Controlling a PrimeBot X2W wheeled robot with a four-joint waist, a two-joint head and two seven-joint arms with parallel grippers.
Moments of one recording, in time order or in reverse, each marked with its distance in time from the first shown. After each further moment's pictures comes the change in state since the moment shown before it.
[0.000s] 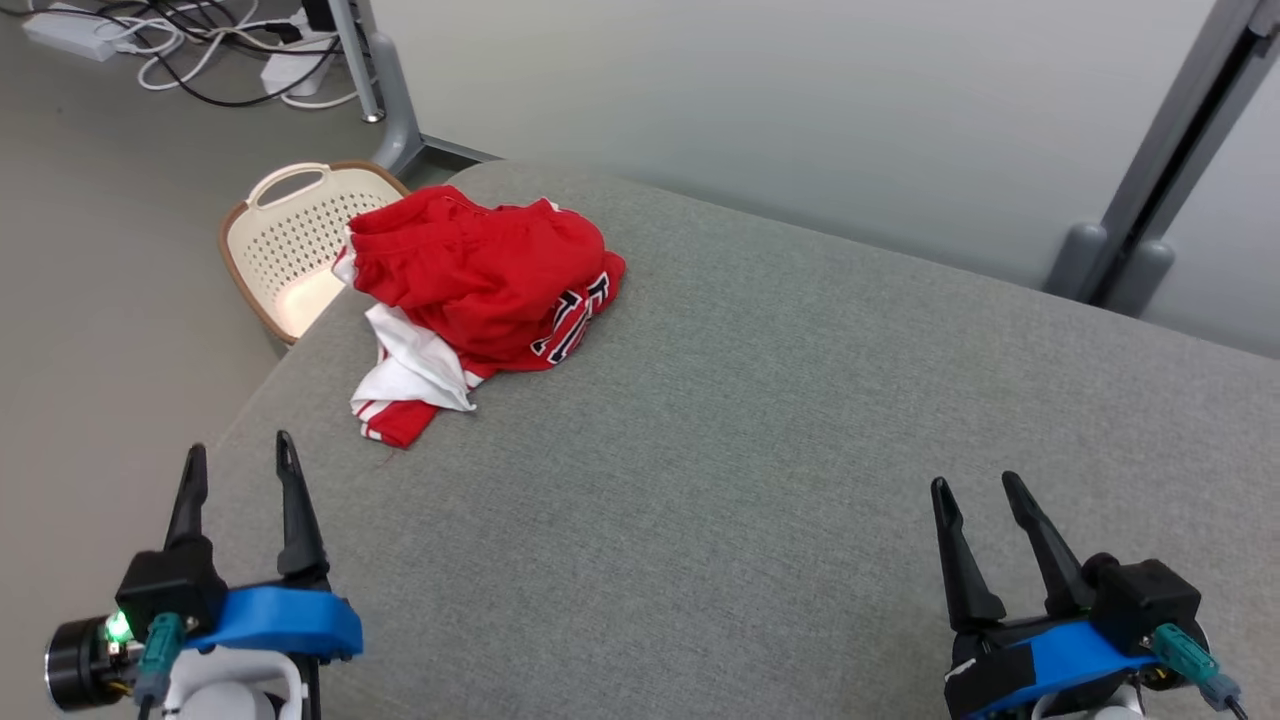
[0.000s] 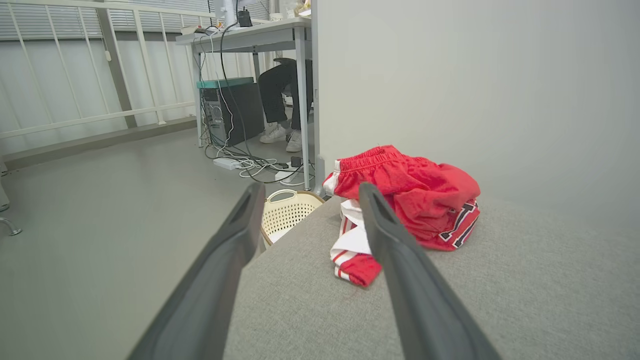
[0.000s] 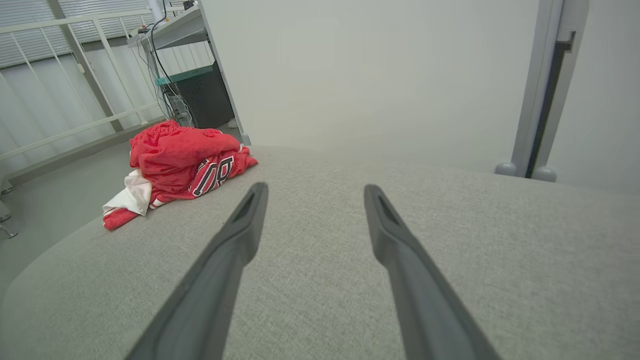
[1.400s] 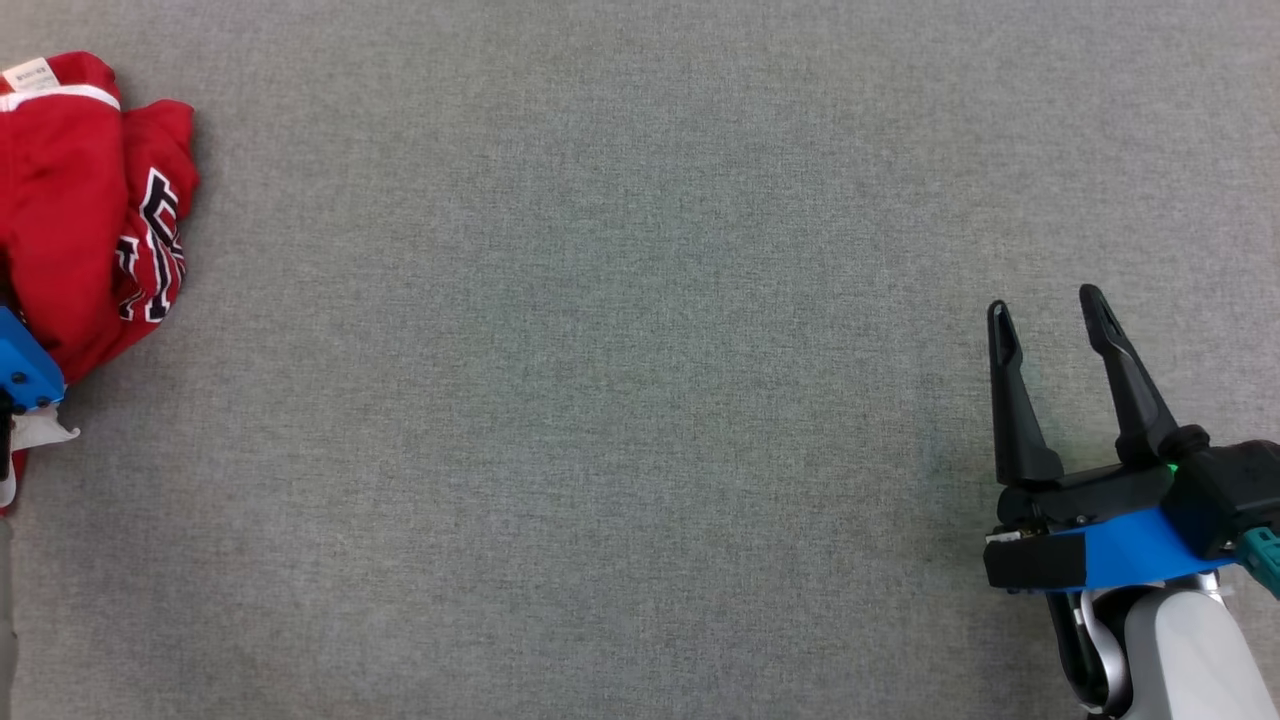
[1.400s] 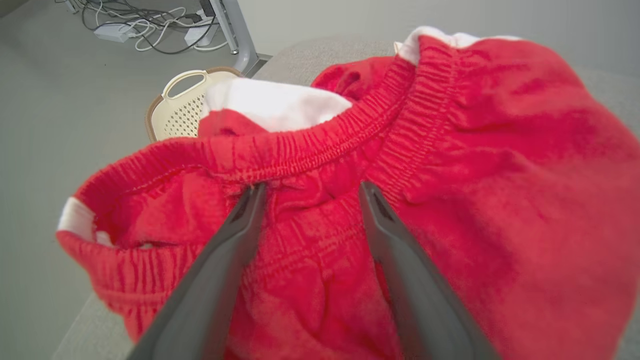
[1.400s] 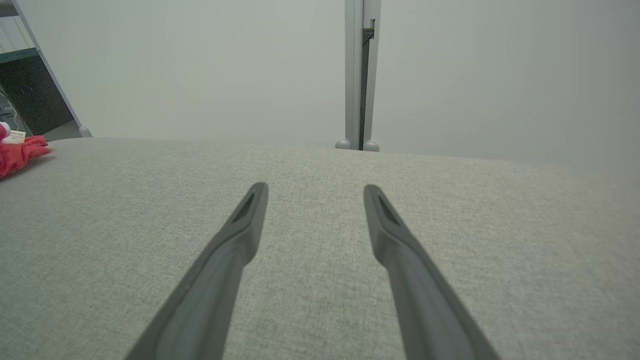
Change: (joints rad) left arm -0.697 0.282 0.111 0.693 -0.114 -0.193 0.335; right arm -0.134 -0.001 -0.062 -0.274 -0.147 0.000 0.054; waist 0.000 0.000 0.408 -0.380
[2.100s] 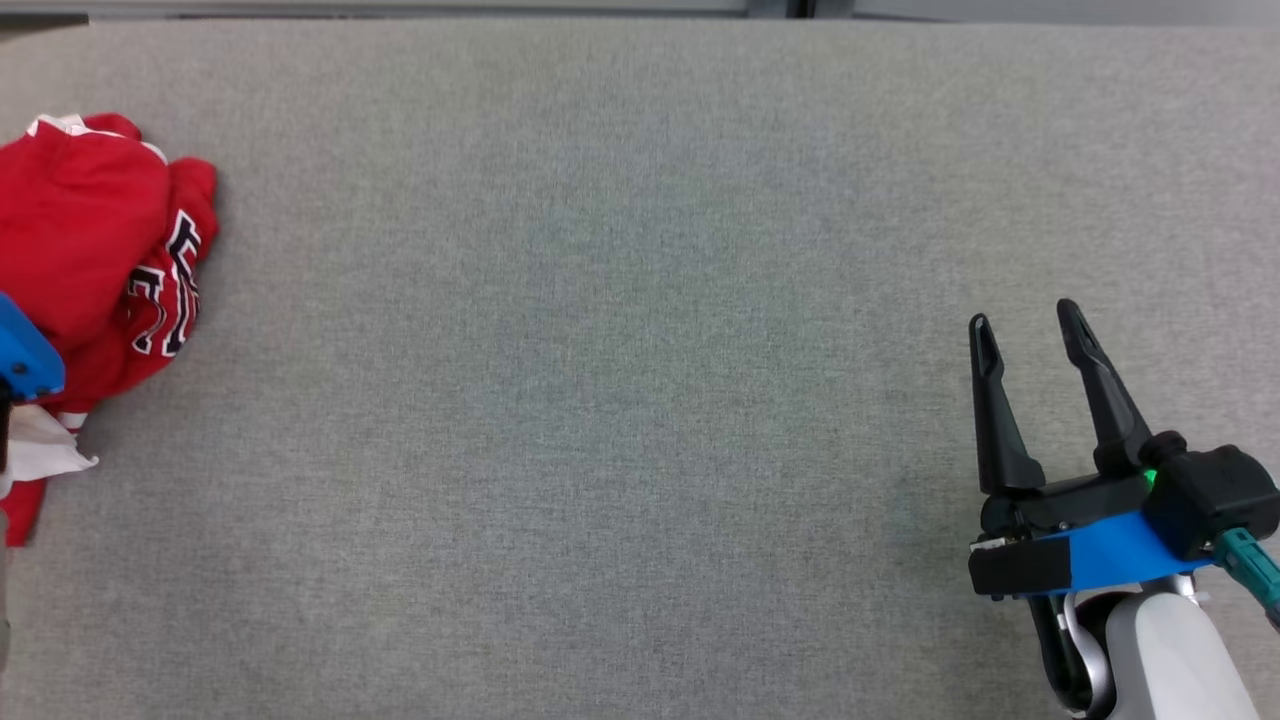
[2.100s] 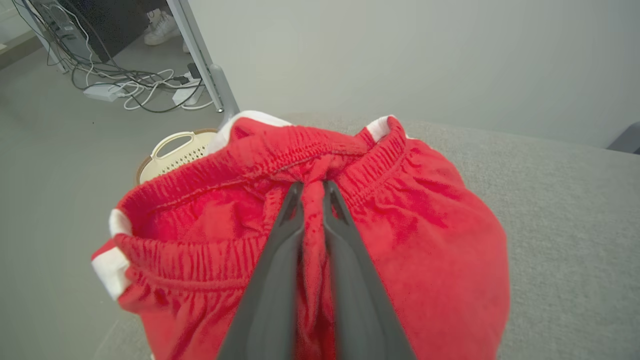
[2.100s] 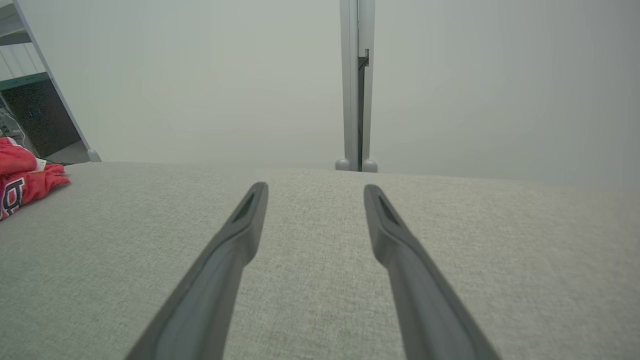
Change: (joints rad) left arm -0.033 0.011 -0.055 0.043 -0.017 -0.042 -0.067; right arm -0.006 0.000 0.023 0.056 0.036 0.000 -0.022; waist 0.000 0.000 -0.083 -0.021
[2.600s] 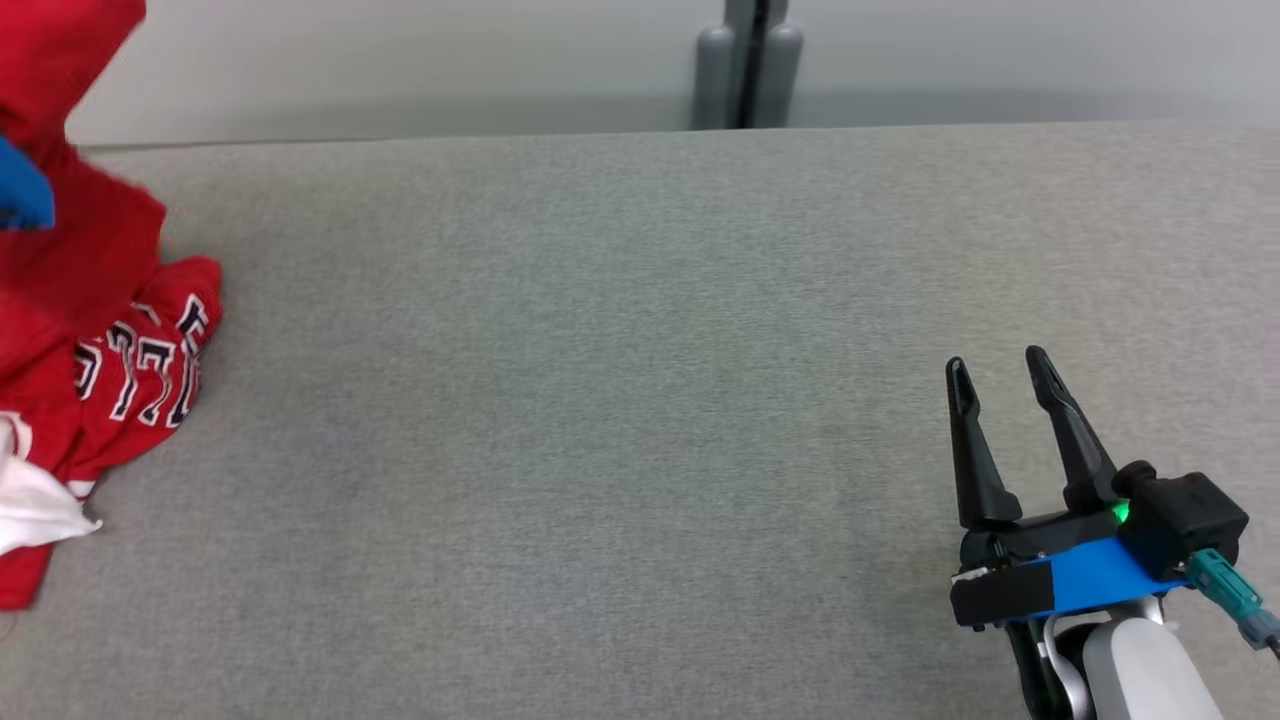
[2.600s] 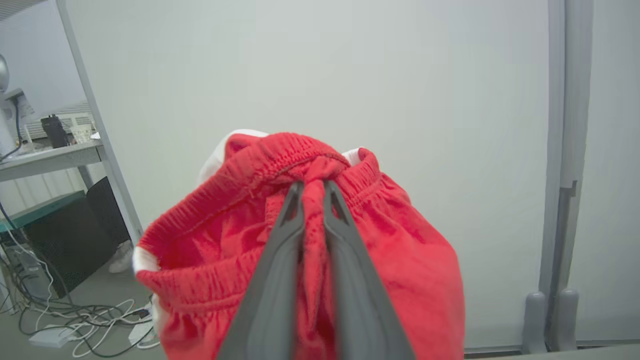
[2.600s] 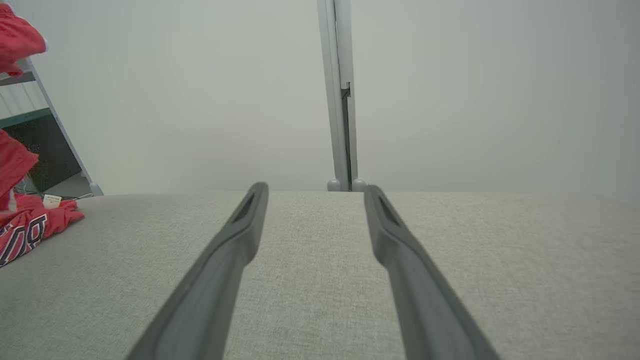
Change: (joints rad) left arm -0.082 0.005 -0.090 -0.311 0.080 0.014 -0.166; right arm 0.024 0.000 0.030 0.084 0.067 0.000 -0.028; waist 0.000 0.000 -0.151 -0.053
